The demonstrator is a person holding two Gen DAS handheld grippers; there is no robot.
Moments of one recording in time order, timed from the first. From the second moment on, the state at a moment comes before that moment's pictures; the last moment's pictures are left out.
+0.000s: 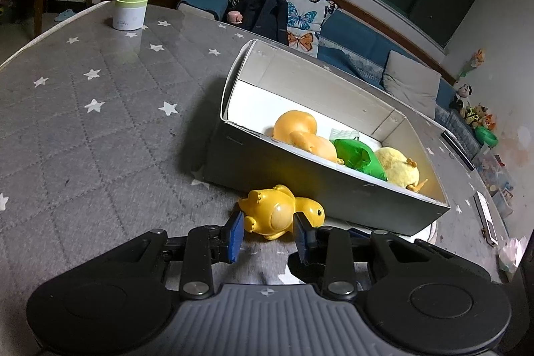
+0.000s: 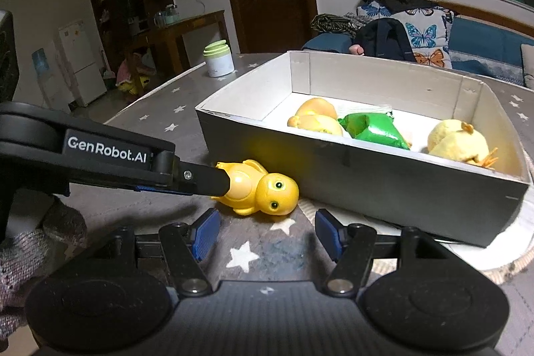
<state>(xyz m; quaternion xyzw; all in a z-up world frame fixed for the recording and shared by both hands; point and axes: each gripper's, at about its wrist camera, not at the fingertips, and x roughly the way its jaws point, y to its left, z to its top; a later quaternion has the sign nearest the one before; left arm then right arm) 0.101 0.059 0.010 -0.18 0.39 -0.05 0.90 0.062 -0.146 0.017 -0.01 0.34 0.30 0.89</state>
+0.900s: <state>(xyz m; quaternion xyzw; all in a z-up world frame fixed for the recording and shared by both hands) 0.125 0.058 0.000 -0.17 0.40 -0.07 0.90 0.085 -0.121 0.003 -0.01 0.34 0.30 0.89</state>
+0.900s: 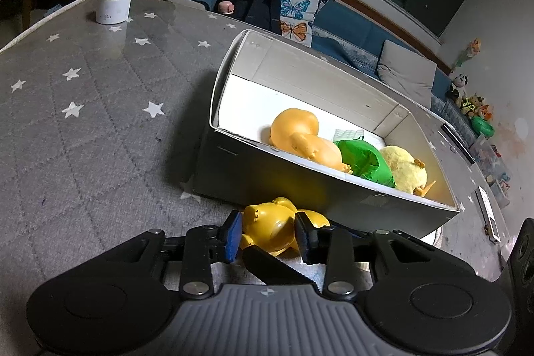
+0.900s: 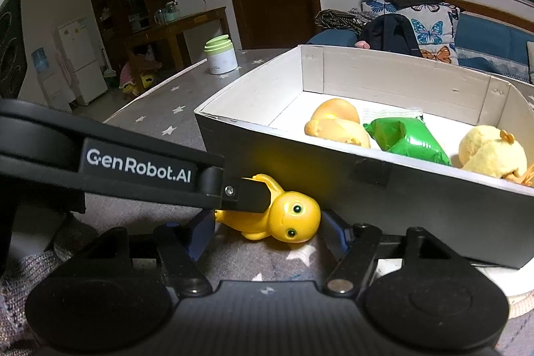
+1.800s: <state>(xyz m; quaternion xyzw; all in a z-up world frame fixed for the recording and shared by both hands) 0.096 0.022 0.067 -0.13 0.33 -0.11 0.93 0.048 -0.159 0.061 0.00 0.26 0.28 0.92</state>
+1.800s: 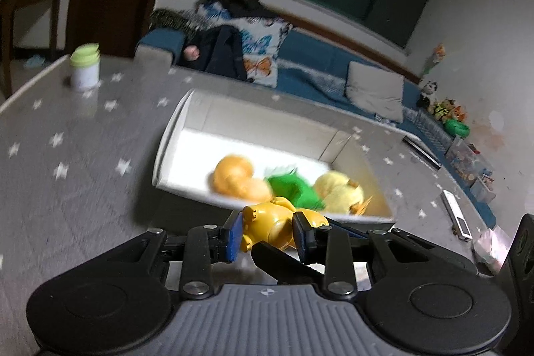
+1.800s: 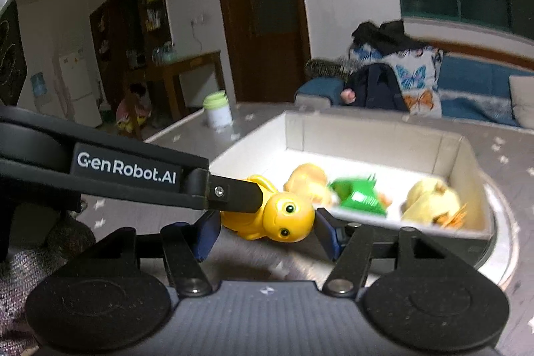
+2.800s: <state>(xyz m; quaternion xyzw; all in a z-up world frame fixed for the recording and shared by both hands) 0.166 -0.013 0.056 -0.14 0.33 -0.15 0.92 0.124 -0.222 0.042 0.06 0.28 0.19 0.94</state>
